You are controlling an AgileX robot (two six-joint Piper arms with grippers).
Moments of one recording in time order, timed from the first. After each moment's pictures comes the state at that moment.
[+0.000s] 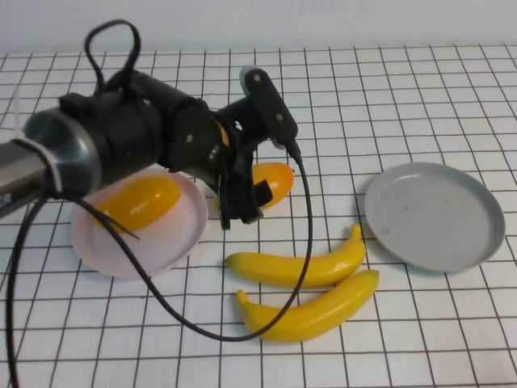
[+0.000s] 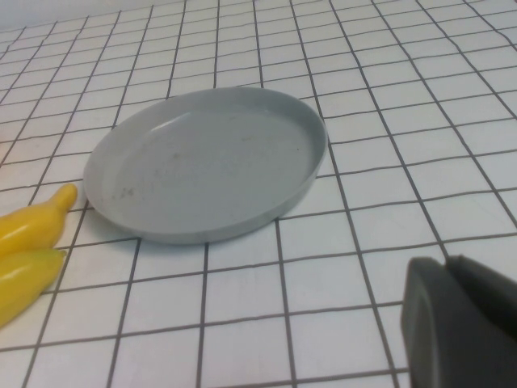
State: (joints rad) right arm 0.02 -0.02 0.03 0.10 0.34 0.08; left arm -0.60 1.76 -1.35 0.09 0.56 0.56
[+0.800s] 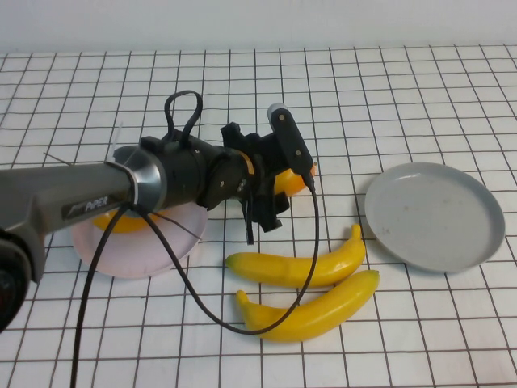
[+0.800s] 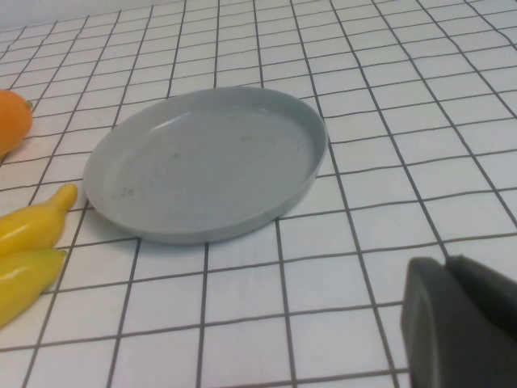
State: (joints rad) right arm 0.02 -0.02 0.03 0.10 0.34 0.08; left arm -0.59 2.03 -1.36 0.08 0.17 0.67
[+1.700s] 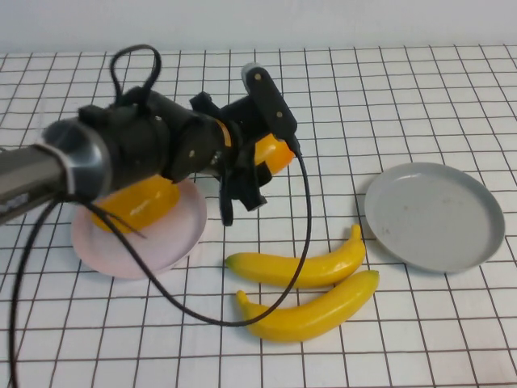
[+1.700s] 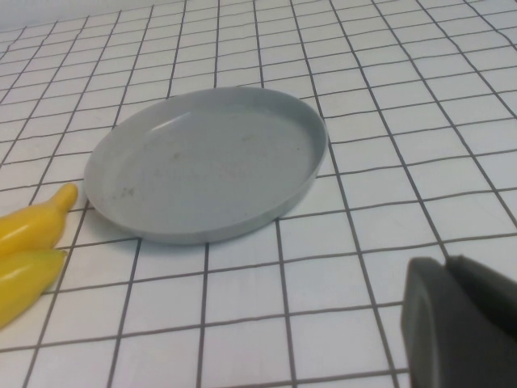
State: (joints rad) right arm 0.02 -0.02 0.03 0.10 0.34 0.08; left arm -0.59 1.85 -1.34 0.16 0.33 0.54
